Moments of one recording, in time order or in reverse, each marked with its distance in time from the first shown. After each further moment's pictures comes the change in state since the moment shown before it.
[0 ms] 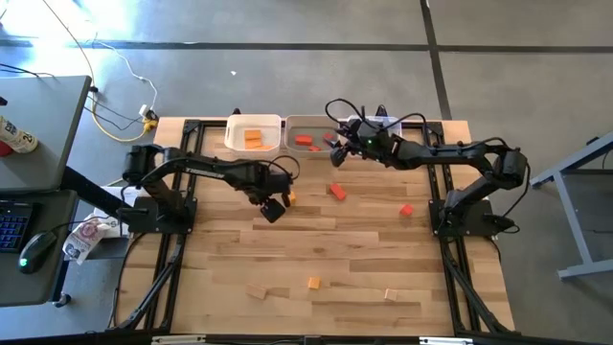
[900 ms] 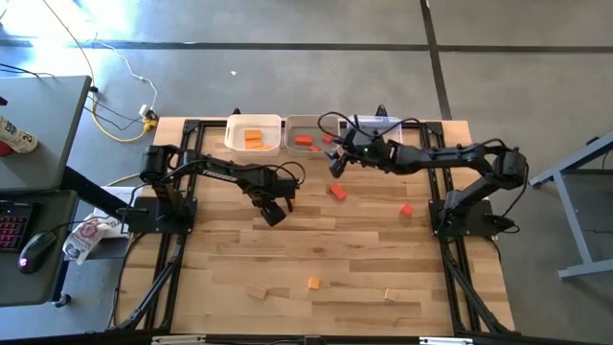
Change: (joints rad) left arm 0.003 0.131 0.000 0.041 -0.005 0.104; right arm 0.069 0.000 0.000 -0.069 0.004 -0.062
